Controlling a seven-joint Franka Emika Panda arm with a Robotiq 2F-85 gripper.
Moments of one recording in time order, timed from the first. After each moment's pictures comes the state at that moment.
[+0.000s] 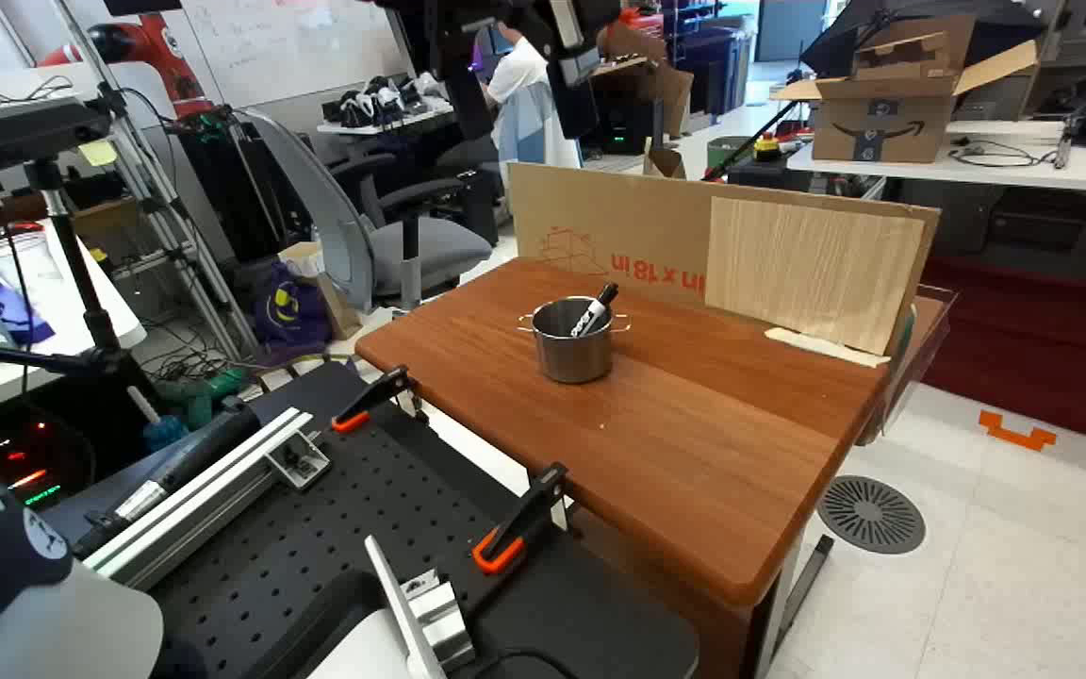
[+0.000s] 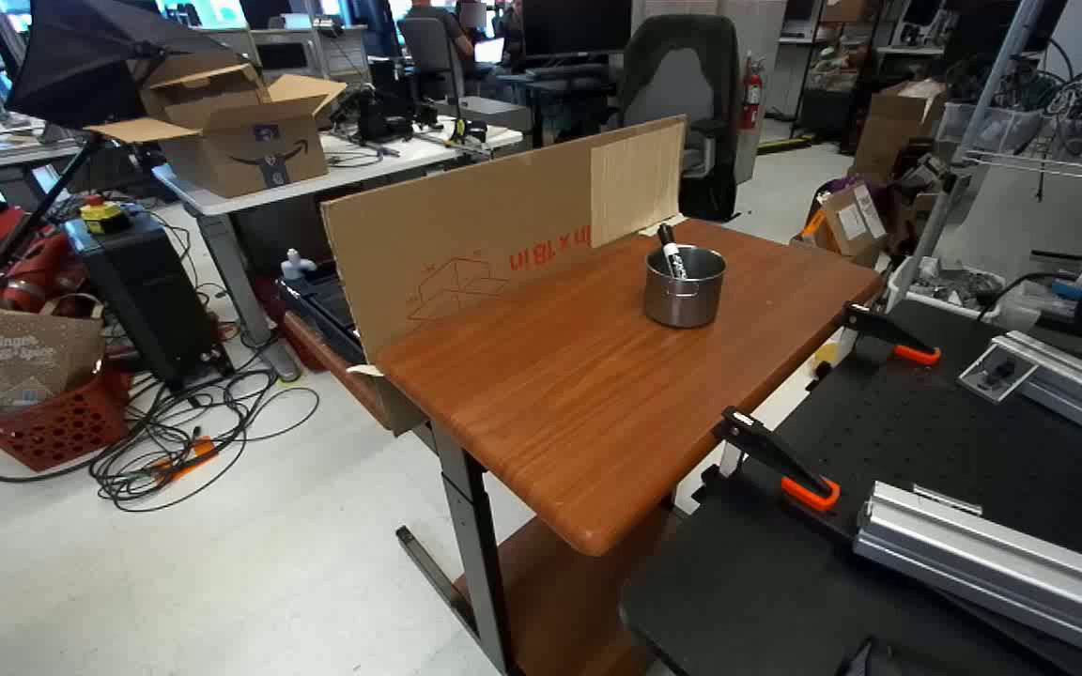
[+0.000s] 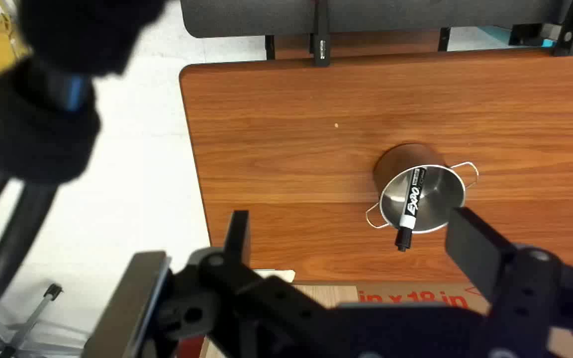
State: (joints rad) arm -0.13 -0.63 -0.17 -2.71 -0.17 2.28 -0.19
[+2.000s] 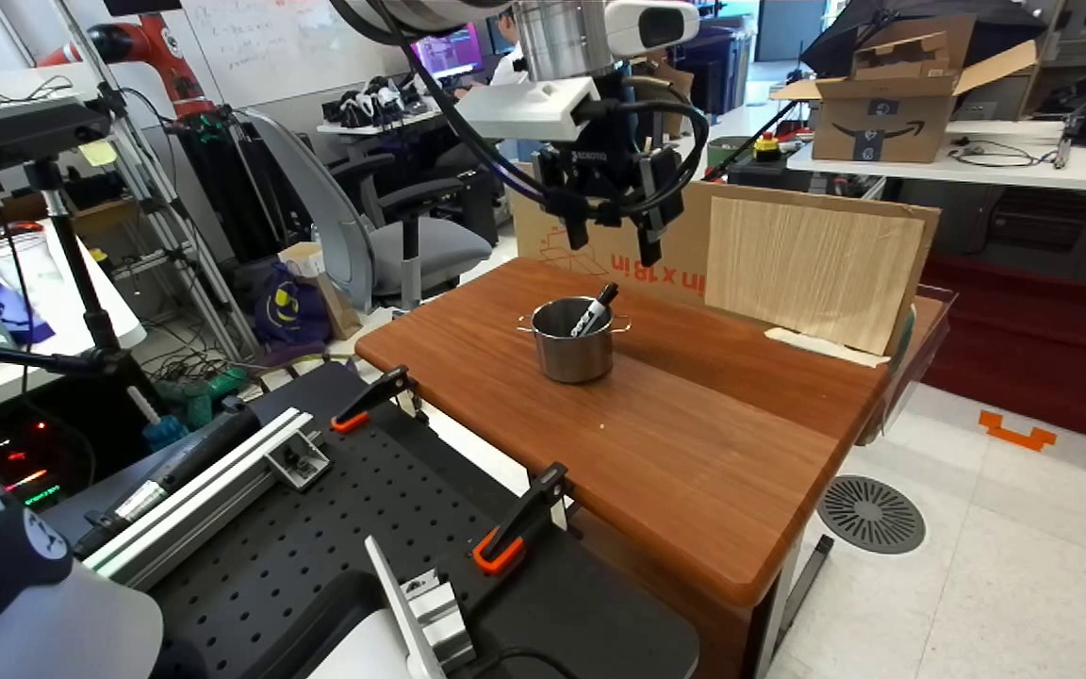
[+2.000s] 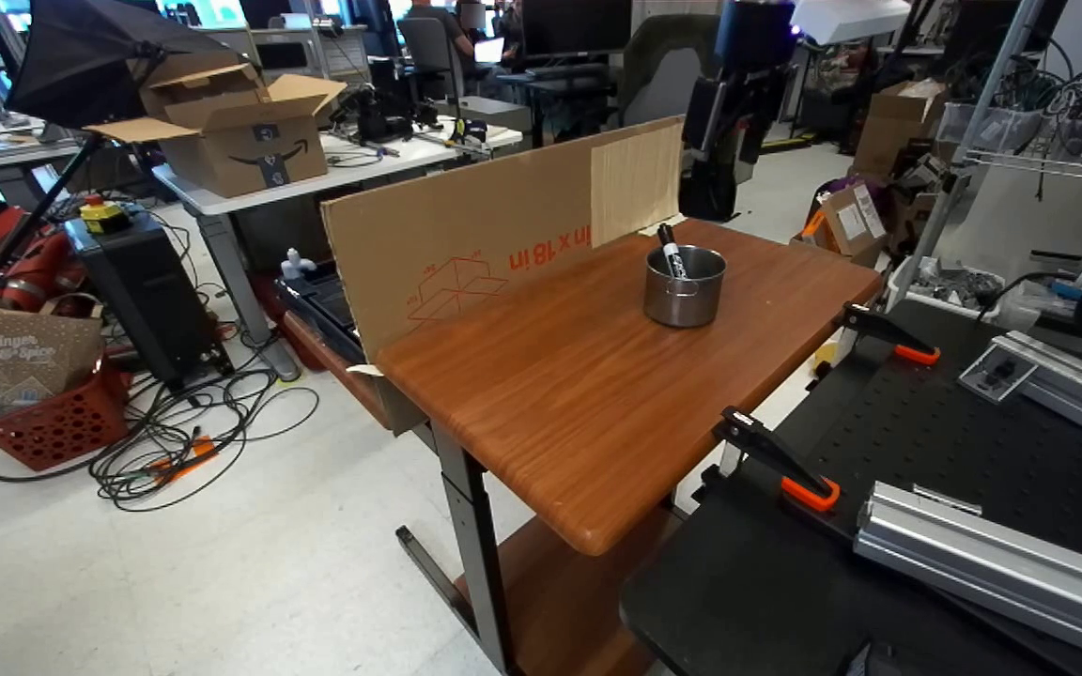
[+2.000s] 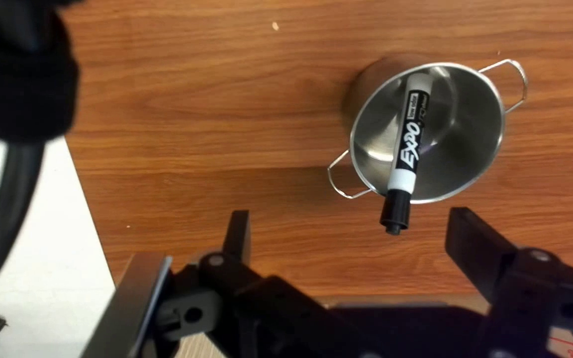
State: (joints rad) arm -0.05 0.10 -0.06 -2.41 -0.08 2.62 -0.04
